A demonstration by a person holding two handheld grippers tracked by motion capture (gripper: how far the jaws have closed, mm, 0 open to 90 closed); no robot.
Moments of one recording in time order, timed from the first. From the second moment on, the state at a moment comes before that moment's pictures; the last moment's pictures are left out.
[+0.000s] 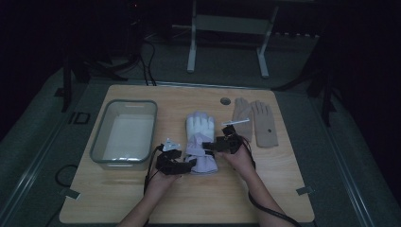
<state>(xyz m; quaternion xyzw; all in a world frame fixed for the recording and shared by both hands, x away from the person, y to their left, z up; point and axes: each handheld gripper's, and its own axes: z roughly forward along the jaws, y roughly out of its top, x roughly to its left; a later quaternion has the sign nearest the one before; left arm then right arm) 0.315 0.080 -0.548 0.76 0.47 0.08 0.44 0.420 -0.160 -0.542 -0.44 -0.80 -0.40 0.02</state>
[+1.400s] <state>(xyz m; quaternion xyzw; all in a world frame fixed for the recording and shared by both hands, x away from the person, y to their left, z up) 0.321 0.092 -0.520 0.77 0.46 0.04 0.45 0.400 -0.146 -0.497 -0.41 -0.80 -0.44 0.00</state>
